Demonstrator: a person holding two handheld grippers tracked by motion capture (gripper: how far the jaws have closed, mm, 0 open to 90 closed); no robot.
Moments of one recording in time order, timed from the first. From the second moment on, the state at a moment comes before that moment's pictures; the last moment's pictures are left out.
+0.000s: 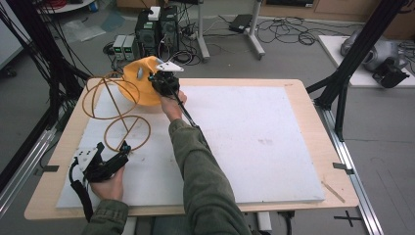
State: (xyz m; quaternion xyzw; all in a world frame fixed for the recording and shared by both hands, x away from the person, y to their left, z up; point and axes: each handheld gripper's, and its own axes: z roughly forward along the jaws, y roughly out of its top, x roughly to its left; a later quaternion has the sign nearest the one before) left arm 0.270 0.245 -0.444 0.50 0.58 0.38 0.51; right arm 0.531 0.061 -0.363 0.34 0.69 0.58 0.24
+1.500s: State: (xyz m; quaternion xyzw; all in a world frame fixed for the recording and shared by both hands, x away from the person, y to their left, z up) left arm 0.269 0.240 -0.442 0.49 0.58 0.38 0.52; right arm 0.424 -0.002 -0.230 0.17 0.51 0.80 0.25
